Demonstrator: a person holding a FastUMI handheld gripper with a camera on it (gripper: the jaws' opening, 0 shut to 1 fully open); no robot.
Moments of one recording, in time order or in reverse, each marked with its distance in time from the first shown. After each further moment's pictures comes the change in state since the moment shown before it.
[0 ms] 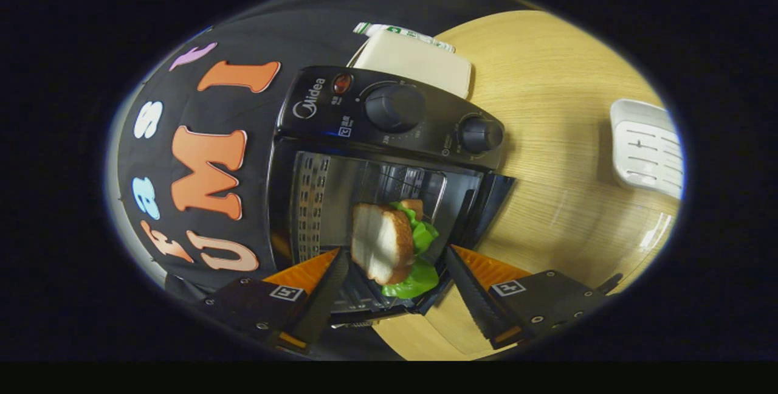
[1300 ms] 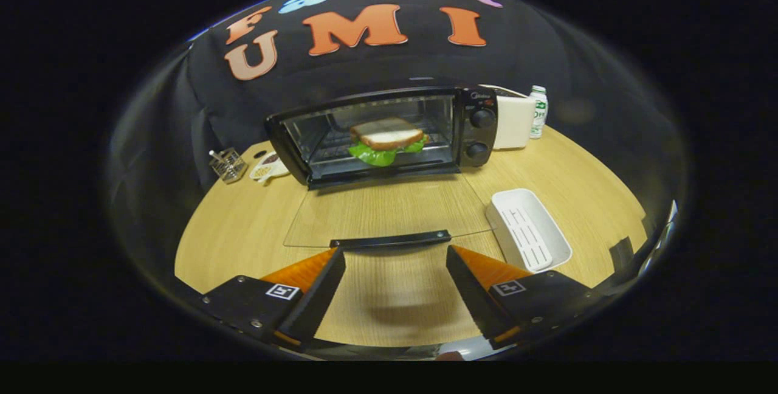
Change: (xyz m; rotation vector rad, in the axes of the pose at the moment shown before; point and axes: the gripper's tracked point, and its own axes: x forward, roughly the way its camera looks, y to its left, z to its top) arm -0.162 -0.102 -0.056 -1.176 0.139 -0.265
